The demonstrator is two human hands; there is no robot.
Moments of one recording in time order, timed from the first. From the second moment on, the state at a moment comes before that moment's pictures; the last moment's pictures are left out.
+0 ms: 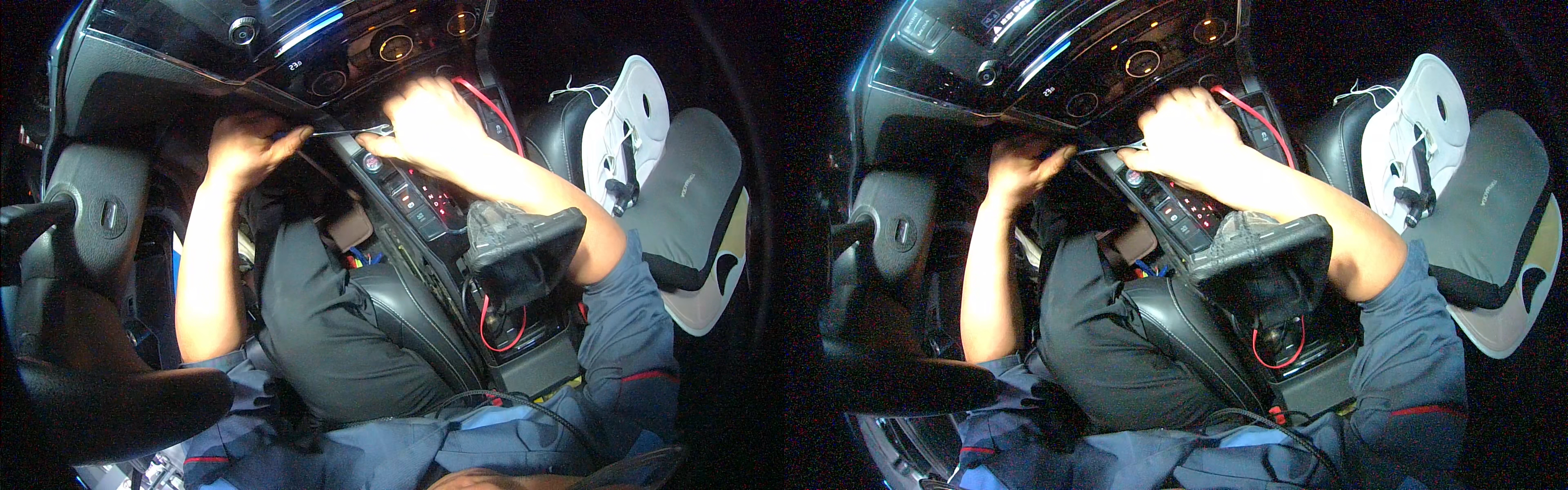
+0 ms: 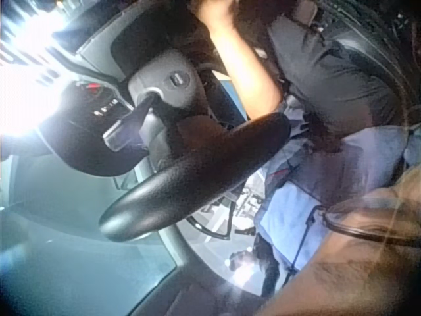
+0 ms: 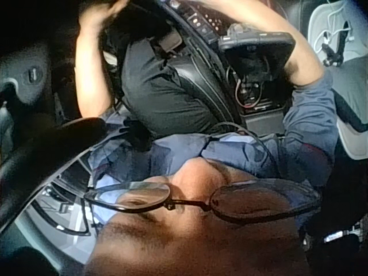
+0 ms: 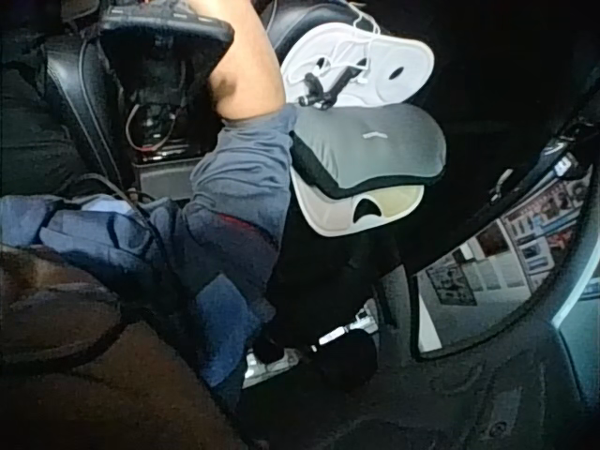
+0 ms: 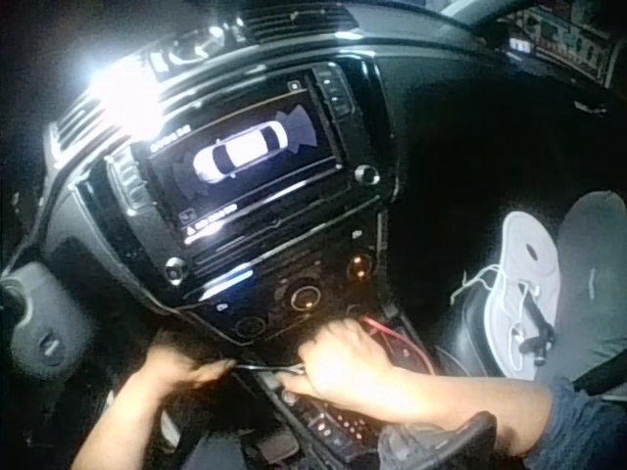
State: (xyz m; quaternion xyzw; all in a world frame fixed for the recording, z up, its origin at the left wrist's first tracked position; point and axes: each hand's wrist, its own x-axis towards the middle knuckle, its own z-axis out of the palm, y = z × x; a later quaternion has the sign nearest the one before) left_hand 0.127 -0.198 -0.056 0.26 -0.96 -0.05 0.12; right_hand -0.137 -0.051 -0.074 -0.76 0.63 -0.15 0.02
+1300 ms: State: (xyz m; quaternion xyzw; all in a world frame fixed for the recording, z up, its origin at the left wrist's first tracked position) left_hand 0.208 0.035 0.035 0.58 -0.78 -0.16 0.20; right_hand -0.164 -0.041 -0.013 -0.83 0.54 -0.01 0.13
